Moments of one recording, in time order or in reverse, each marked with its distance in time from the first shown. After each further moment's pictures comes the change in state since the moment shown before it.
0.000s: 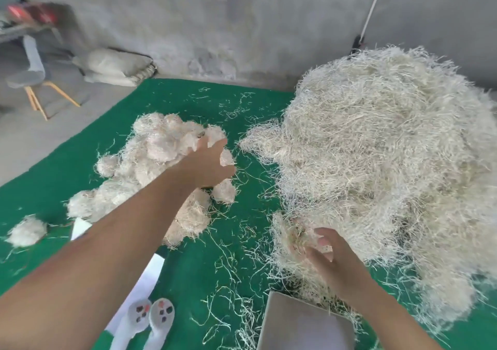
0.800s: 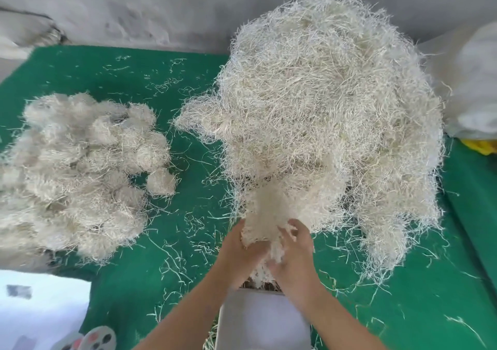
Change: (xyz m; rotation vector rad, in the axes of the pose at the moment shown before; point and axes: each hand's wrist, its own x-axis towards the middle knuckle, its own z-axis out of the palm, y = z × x) left_hand -0.060 0.103 0.251 -0.961 -0.287 0.076; right_hand 0.016 0.084 0.037 -0.177 0.298 0.014
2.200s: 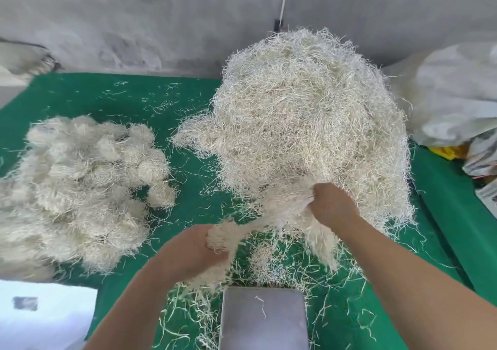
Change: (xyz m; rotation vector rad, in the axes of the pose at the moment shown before) left_hand -0.047 0.061 -0.101 0.687 -0.204 -0.024; right_hand 0.070 -0.021 -0.134 -0.358 0.036 0.293
